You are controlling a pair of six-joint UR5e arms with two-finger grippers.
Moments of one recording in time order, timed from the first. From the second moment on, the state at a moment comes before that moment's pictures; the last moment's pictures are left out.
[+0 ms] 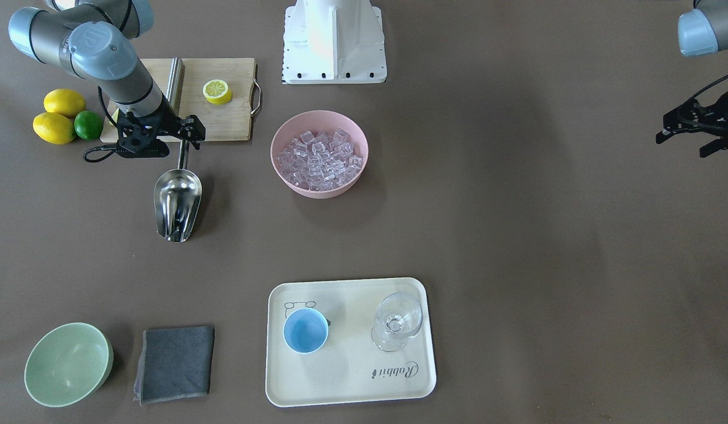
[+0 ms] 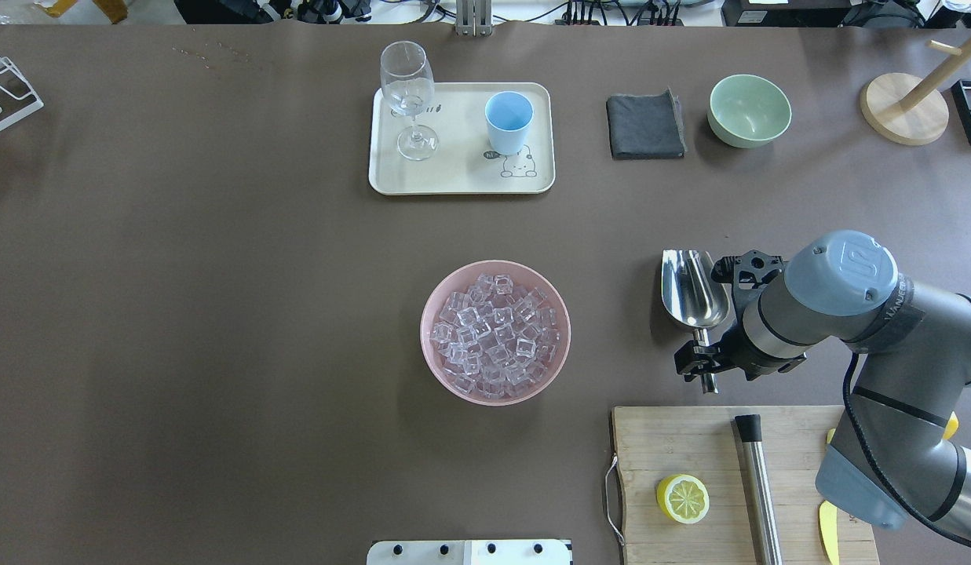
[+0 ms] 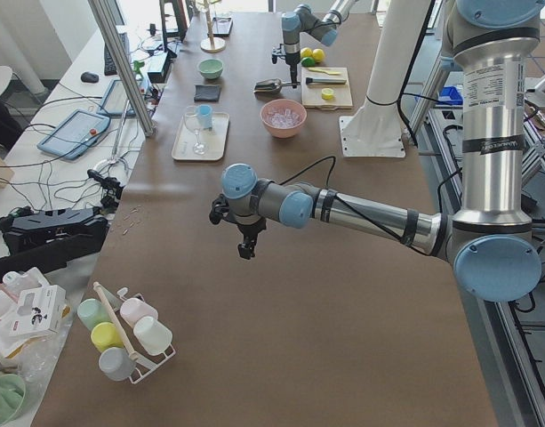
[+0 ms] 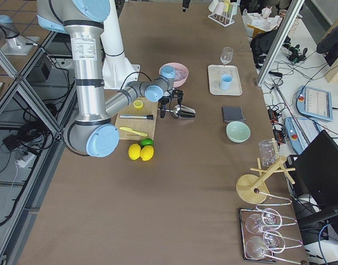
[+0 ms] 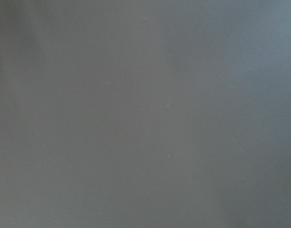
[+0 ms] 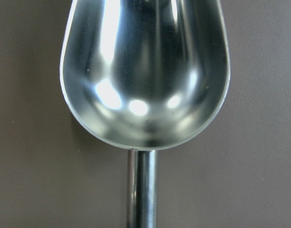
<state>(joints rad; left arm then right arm) -1.27 -1.49 -1.84 -1.65 -2.43 -0.08 0.57 -1.48 1.95 -1.40 2.04 1.12</state>
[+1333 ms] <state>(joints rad) -0.75 -1.50 -1.92 -2.29 -2.21 -0.08 0.55 -1.47 1.95 -1.40 2.05 1.16</state>
